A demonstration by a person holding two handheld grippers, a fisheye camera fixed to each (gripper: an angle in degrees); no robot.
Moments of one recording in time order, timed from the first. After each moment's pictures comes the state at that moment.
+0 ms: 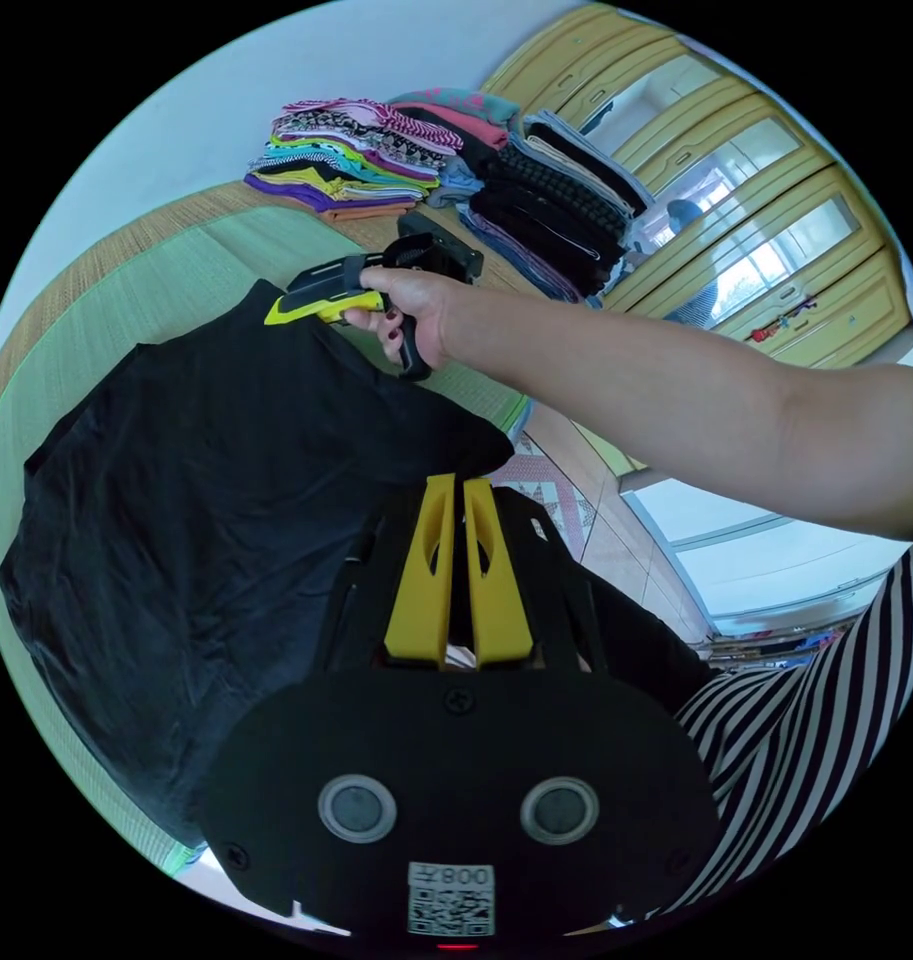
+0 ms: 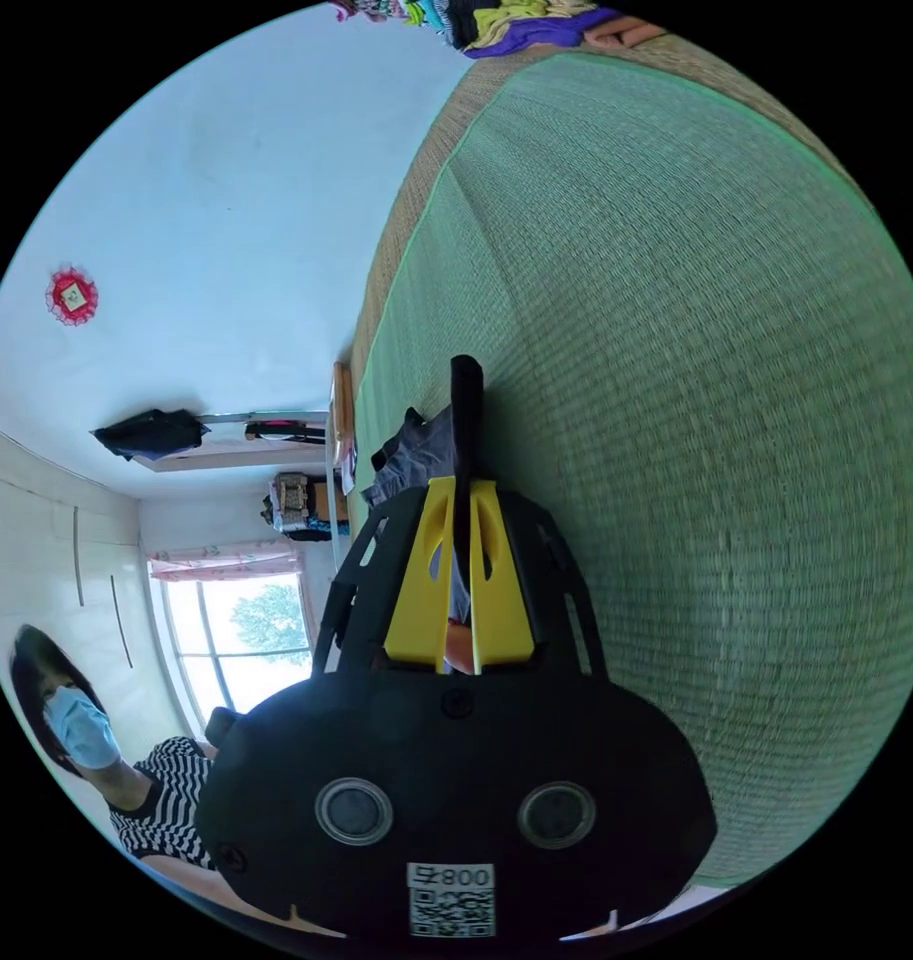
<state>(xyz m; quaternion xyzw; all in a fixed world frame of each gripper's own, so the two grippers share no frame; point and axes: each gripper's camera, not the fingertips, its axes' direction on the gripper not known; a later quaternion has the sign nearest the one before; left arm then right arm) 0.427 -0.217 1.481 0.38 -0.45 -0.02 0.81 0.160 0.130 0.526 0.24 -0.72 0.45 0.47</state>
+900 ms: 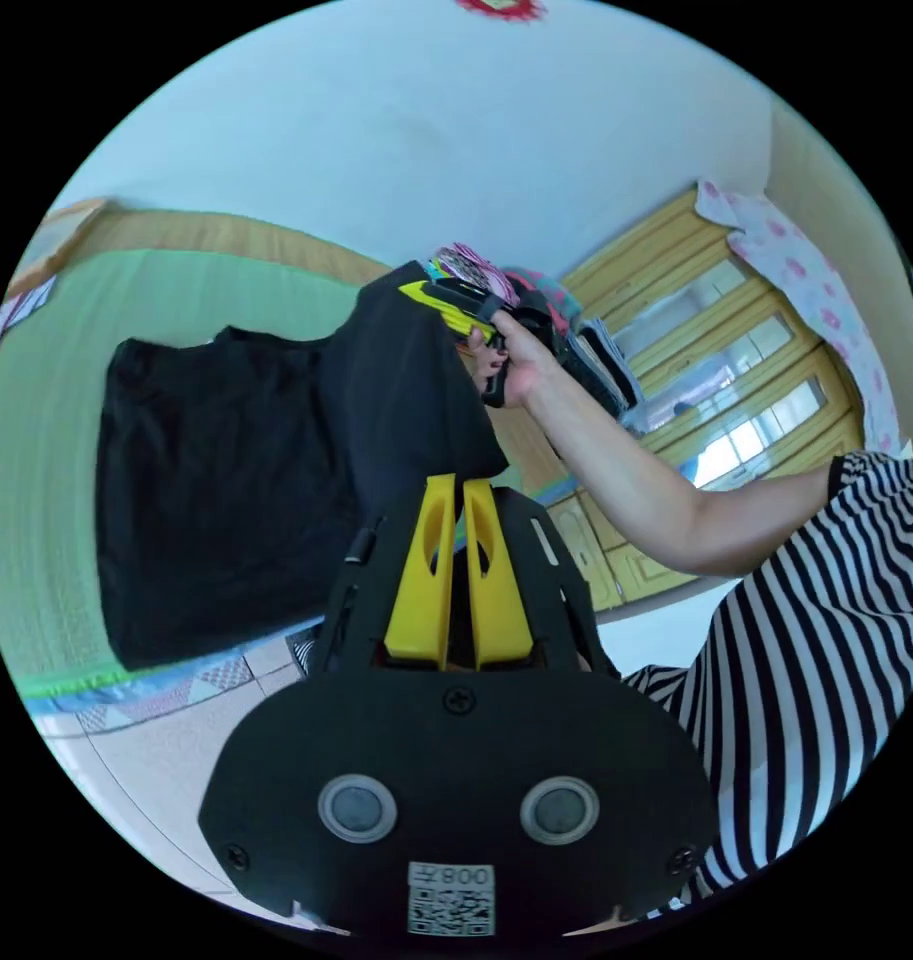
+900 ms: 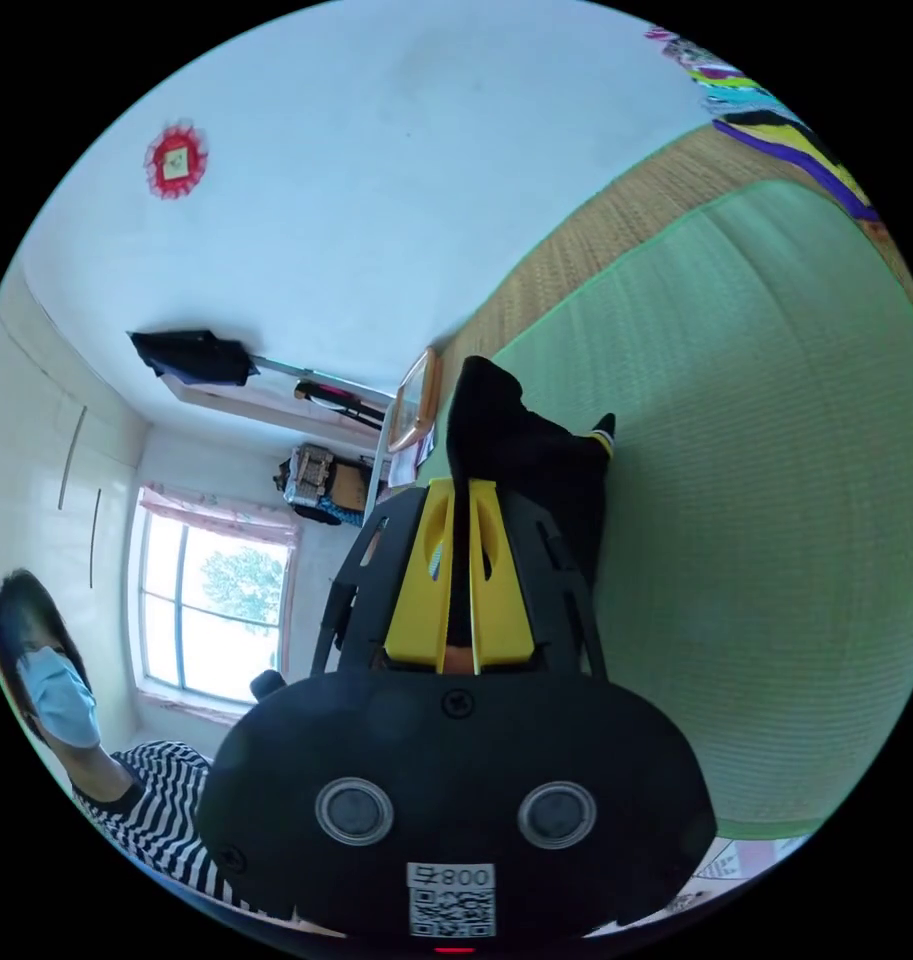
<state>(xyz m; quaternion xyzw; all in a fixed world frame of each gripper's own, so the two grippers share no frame) 0.448 0.187 1.482 0.63 -0.33 -0.05 0.70 0.228 0.020 0.220 0.35 -0.67 0.40 0.52</state>
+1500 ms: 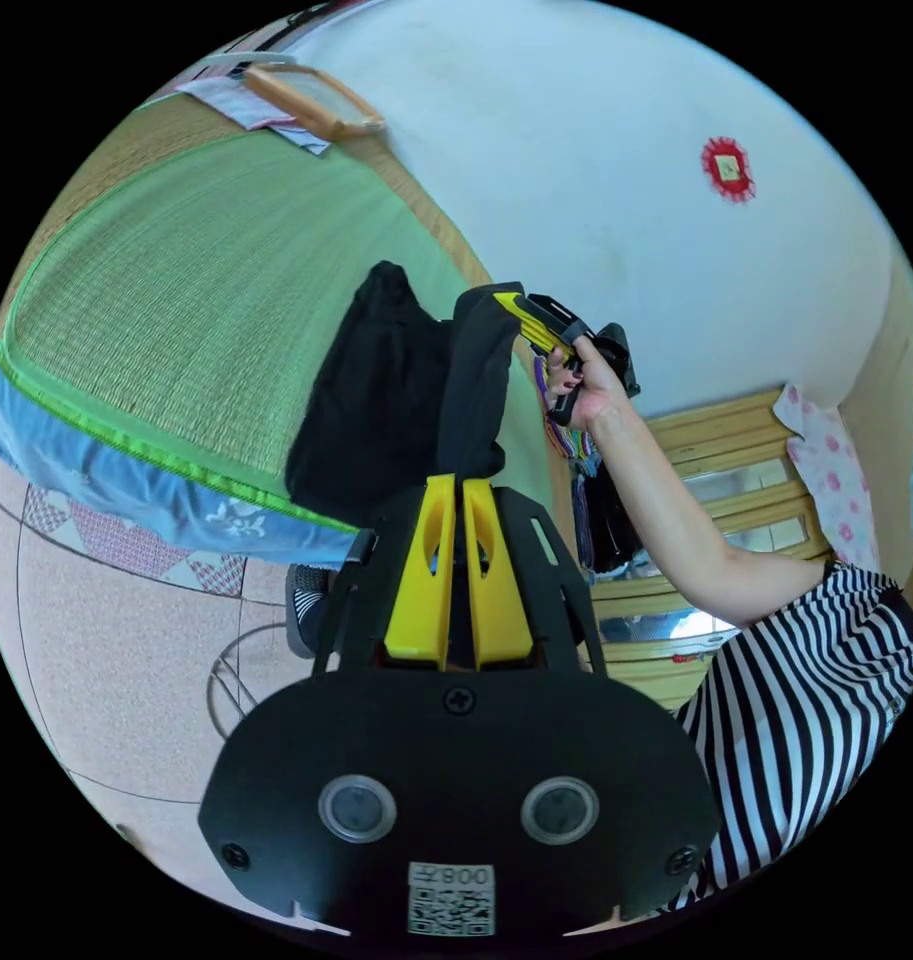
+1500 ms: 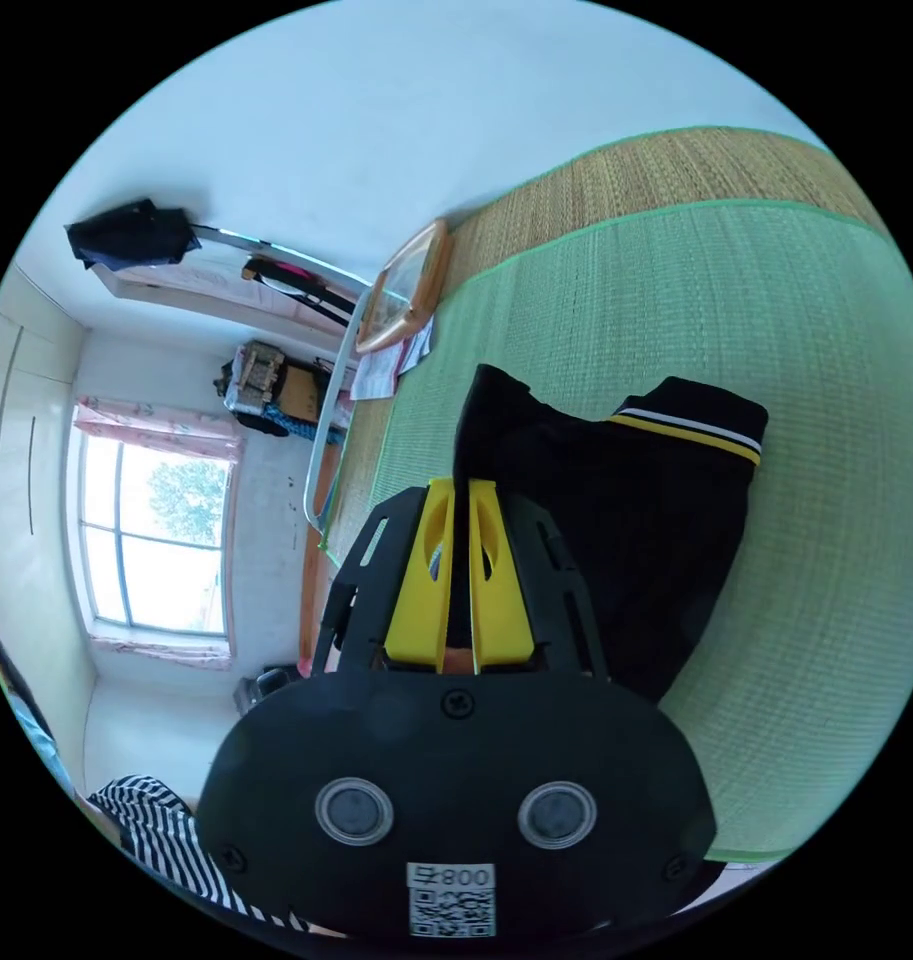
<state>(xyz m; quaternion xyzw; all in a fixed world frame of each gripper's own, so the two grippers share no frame) 0.359 0.440 1.504 0.76 -0.18 -0.18 0.60 0.198 -0.223 0.034 0.26 -0.65 0.31 0.64</state>
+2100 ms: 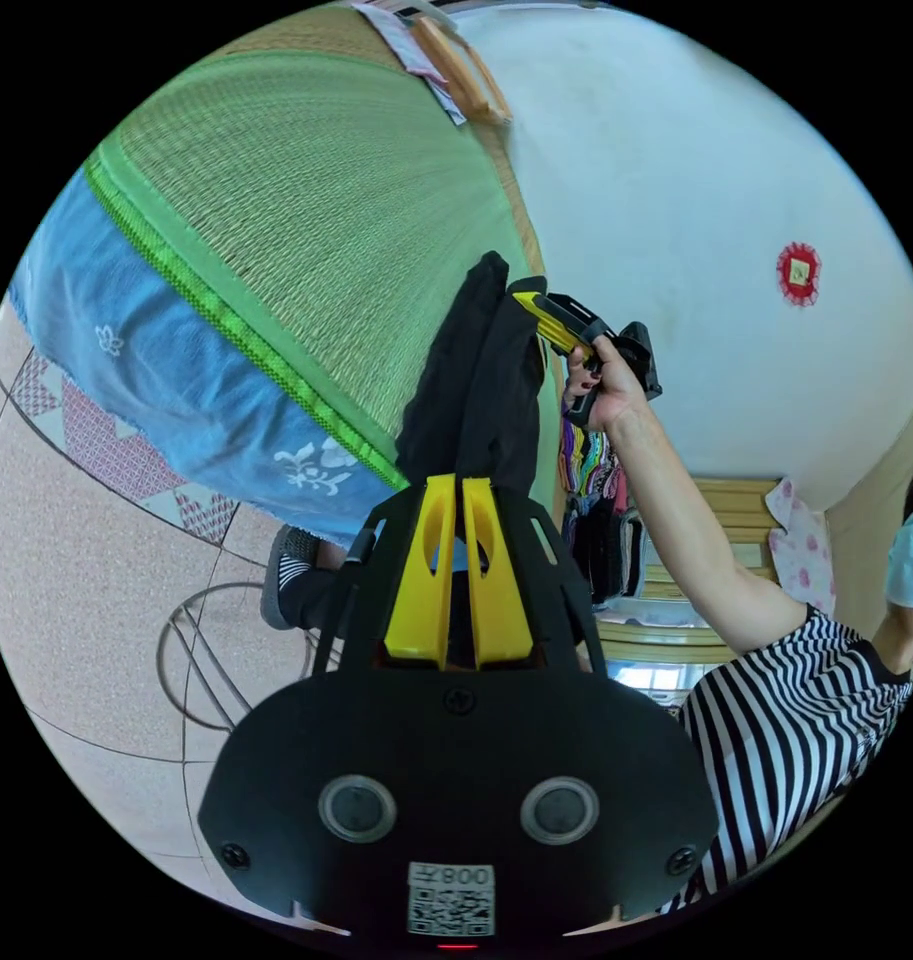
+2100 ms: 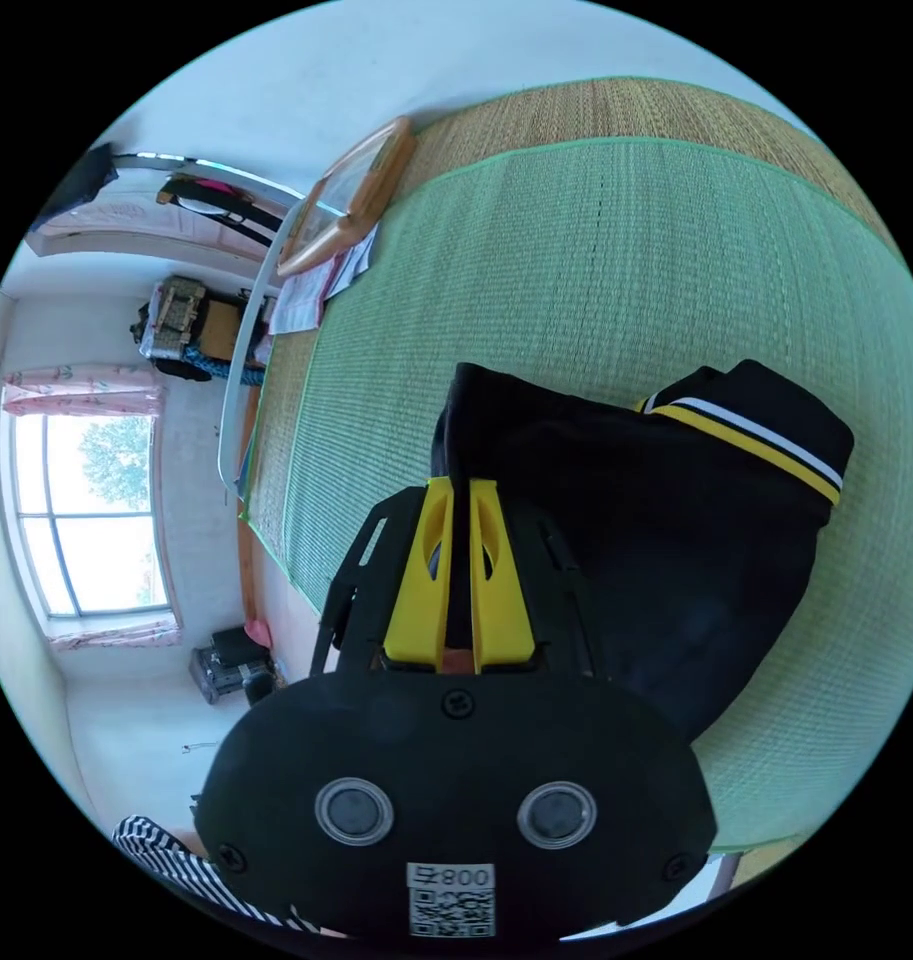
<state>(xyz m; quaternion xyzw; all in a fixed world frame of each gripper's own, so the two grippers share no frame) 0.289 0.558 1.514 0.78 -0.06 -0.22 0.58 0.179 -0.372 -0.043 0.17 -0.61 0.27 0.73</state>
